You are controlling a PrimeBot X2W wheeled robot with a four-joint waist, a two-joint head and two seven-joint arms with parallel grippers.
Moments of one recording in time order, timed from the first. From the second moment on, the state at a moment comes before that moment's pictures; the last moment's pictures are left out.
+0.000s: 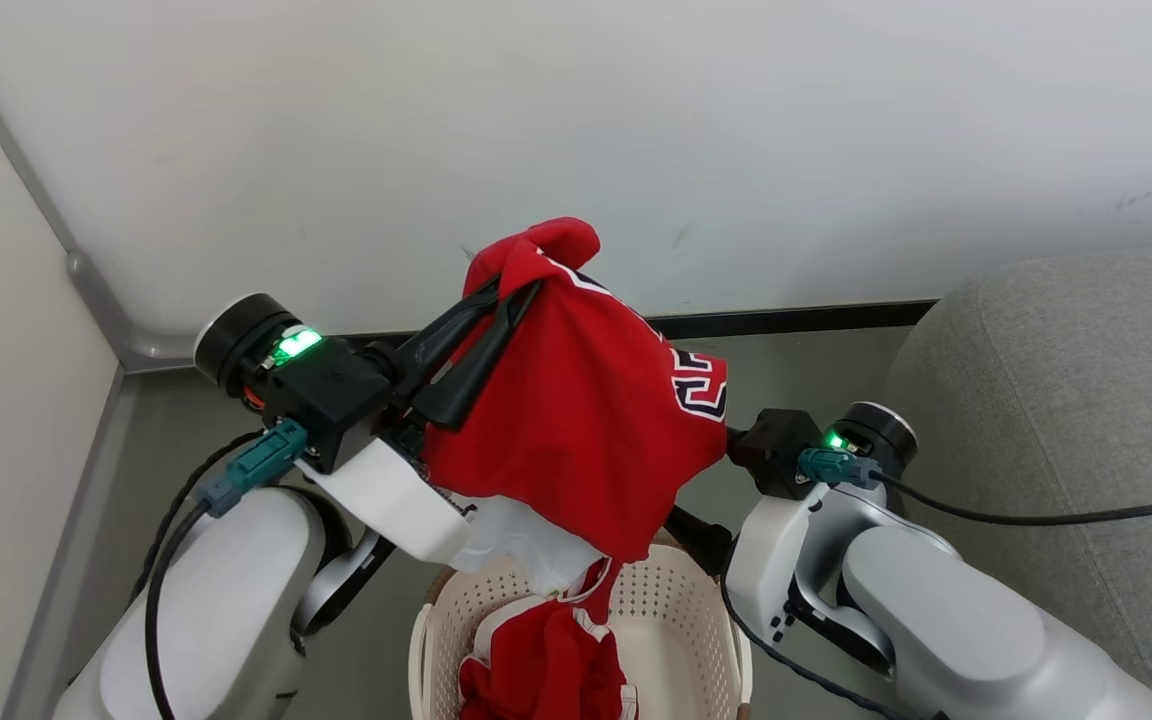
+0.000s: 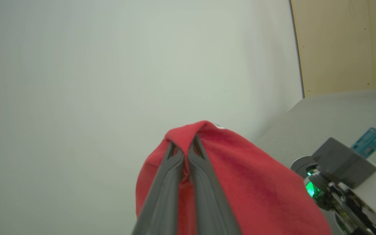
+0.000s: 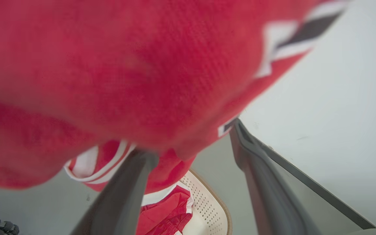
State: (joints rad) left arm -0.58 0.32 -0.58 0.17 -0.36 -0.12 -0.21; right arm -0.63 -0.25 0.90 0.60 0.47 0.13 -0.05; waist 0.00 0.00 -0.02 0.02
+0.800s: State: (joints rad) left arm -0.57 0.37 -0.56 0.25 -0.44 -0.12 -0.21; right arm -0.69 -0.27 1.03 0.63 0.57 0.13 -0.15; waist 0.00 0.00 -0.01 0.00
